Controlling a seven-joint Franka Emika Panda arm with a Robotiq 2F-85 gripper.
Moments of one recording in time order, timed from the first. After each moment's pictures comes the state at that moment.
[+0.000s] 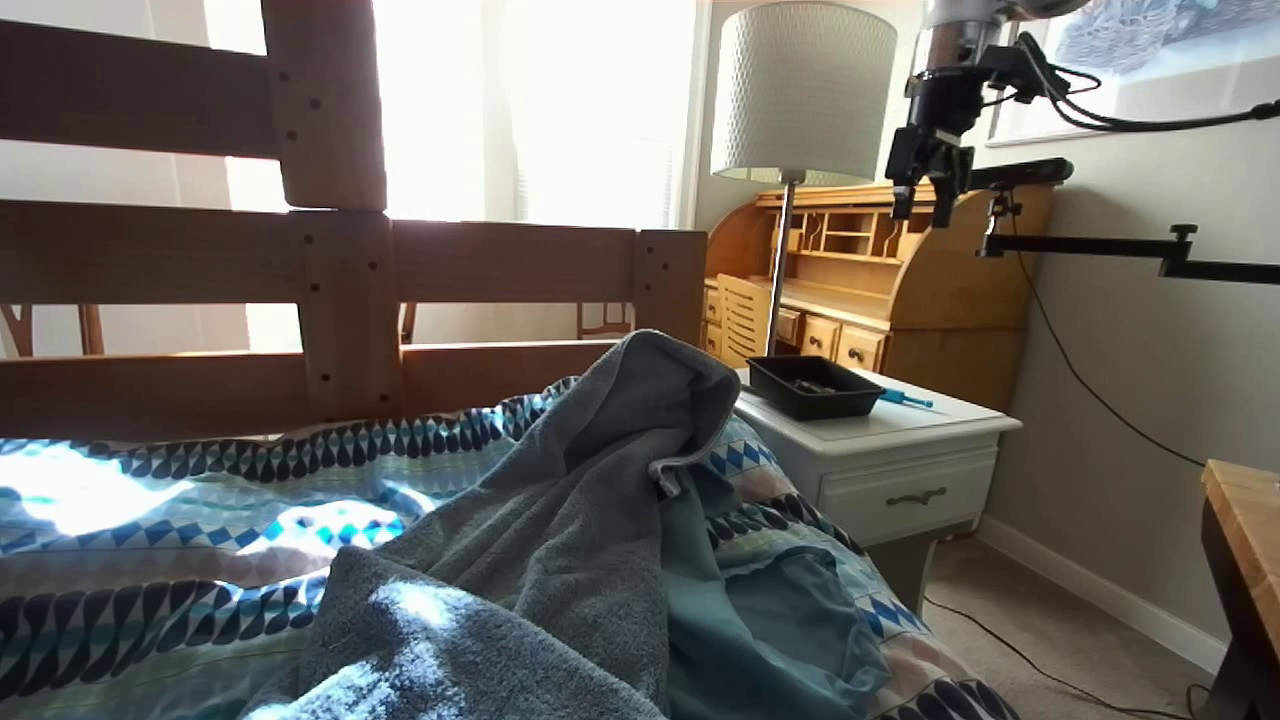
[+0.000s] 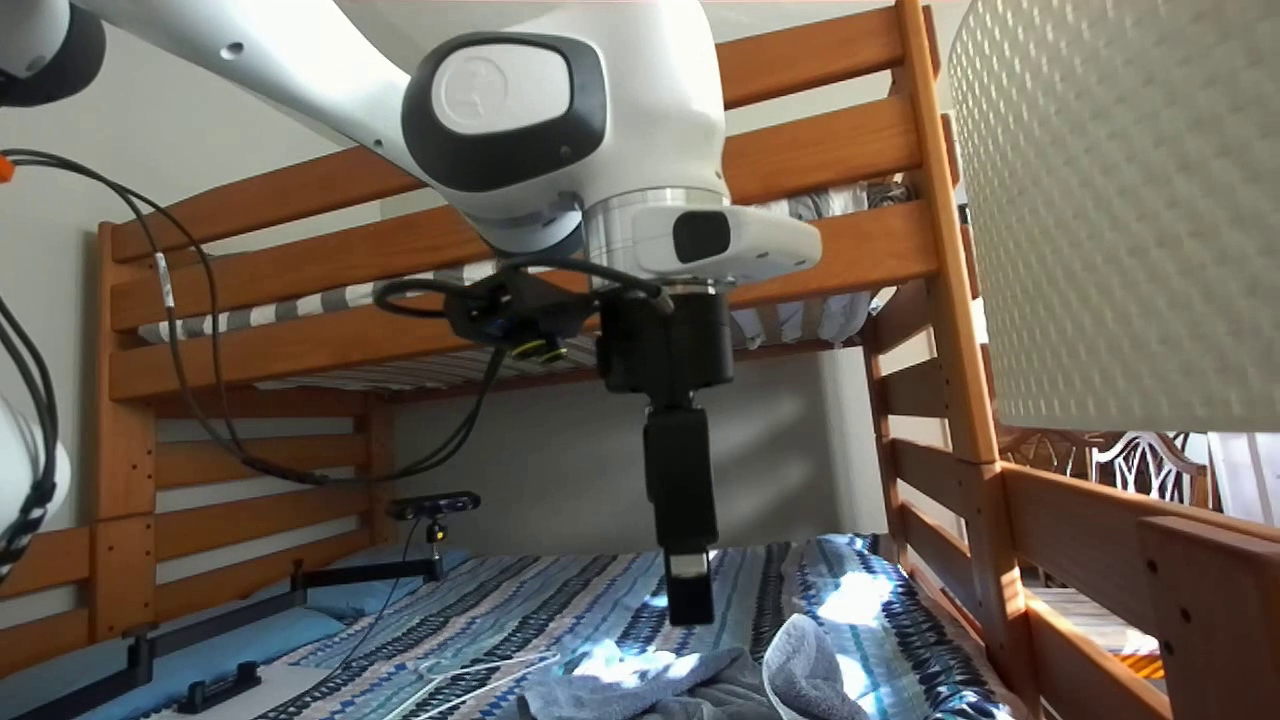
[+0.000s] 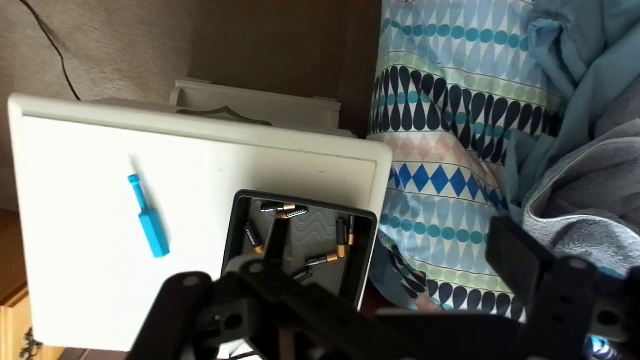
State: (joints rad) arm -0.04 -0.16 -0.18 -2.33 0.01 2.17 0.06
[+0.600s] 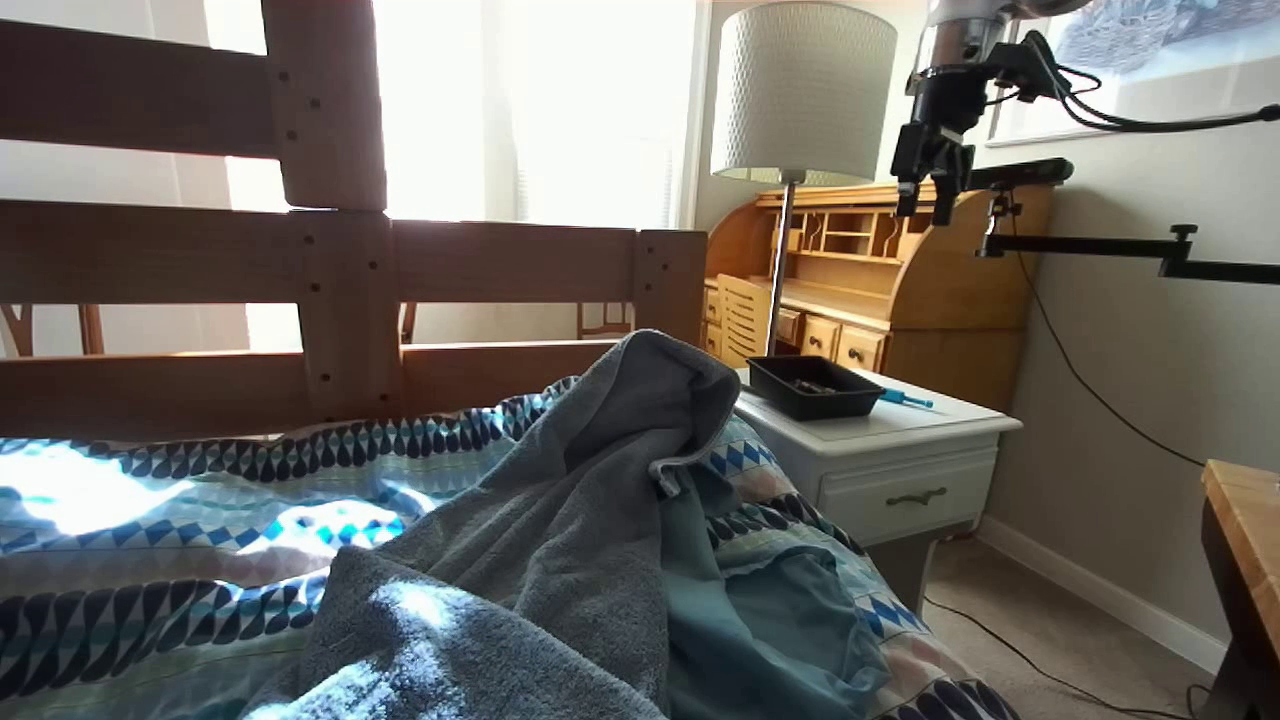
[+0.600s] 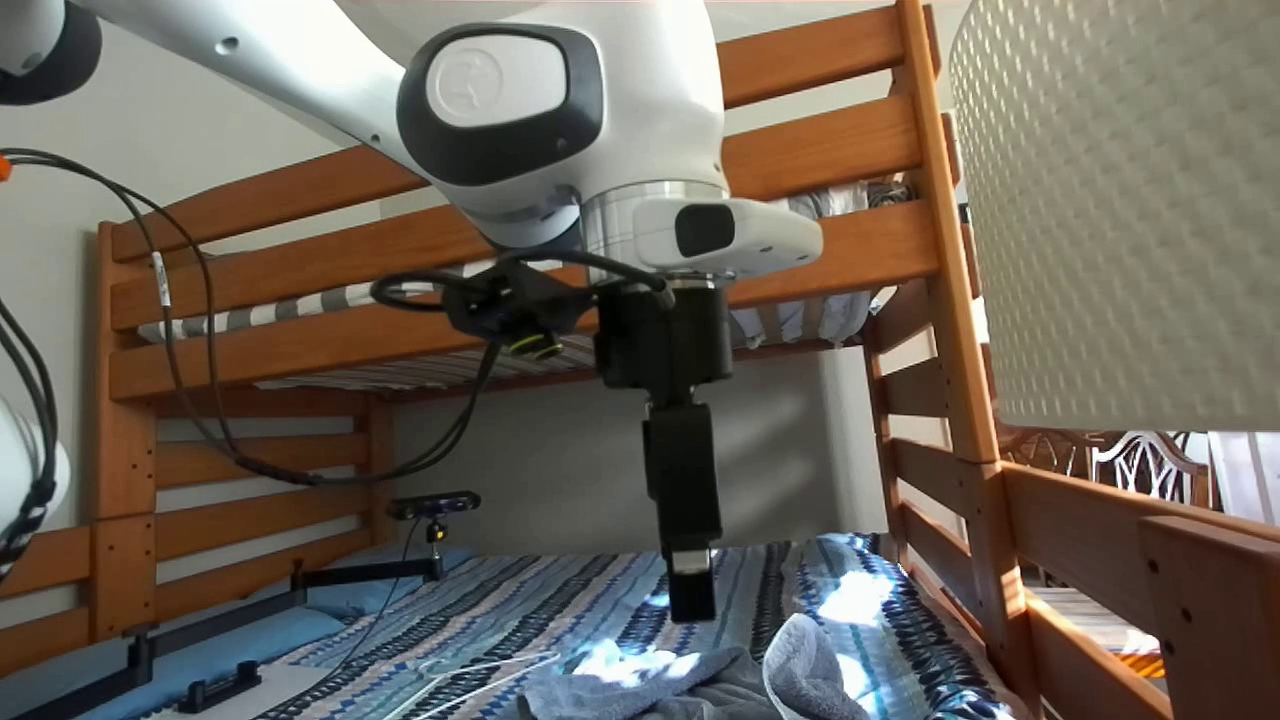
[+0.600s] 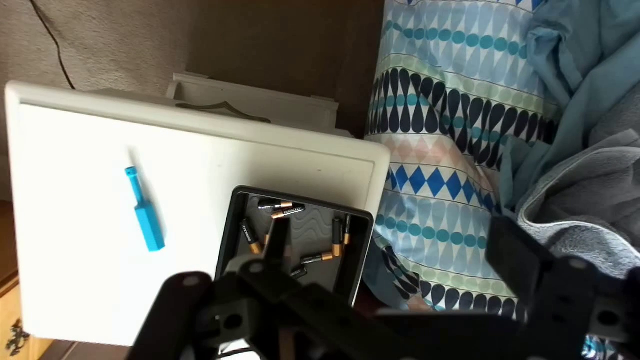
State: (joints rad) arm -0.03 -0.16 -0.19 -2.33 0.02 2.17 0.02
